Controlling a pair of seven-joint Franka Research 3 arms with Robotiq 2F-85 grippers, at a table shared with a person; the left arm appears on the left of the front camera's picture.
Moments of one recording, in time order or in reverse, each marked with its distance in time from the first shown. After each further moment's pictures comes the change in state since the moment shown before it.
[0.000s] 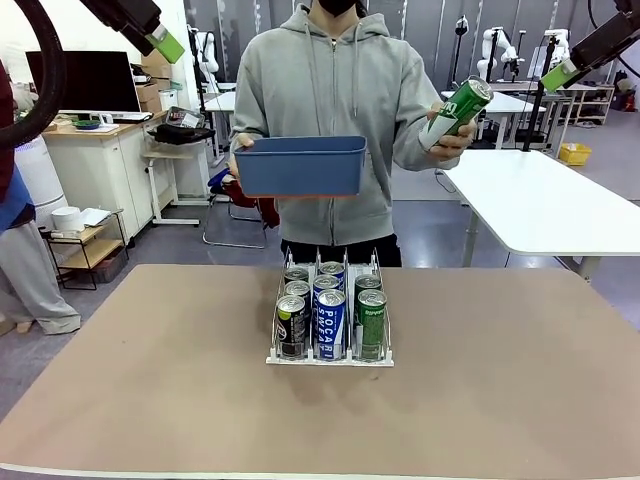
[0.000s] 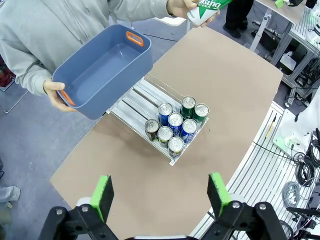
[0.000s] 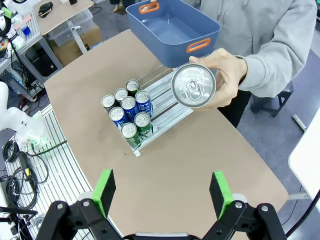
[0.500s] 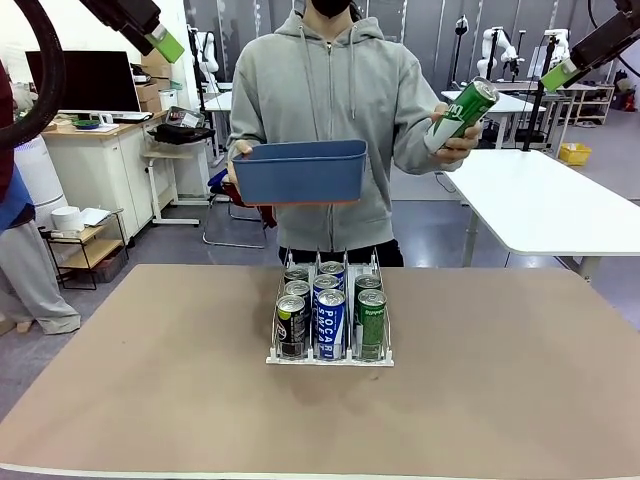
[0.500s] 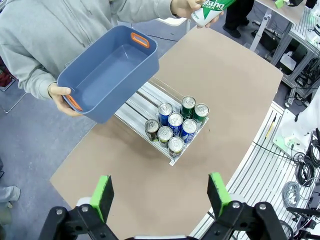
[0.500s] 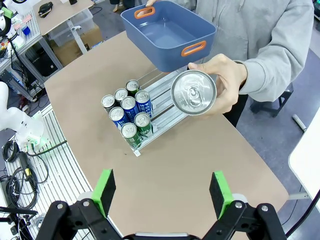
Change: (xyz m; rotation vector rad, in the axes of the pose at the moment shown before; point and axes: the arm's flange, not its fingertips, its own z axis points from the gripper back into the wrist) left arm 0.000 0.000 0.000 0.000 0.000 0.000; right arm 0.000 0.000 0.000 0.000 0.000 0.000
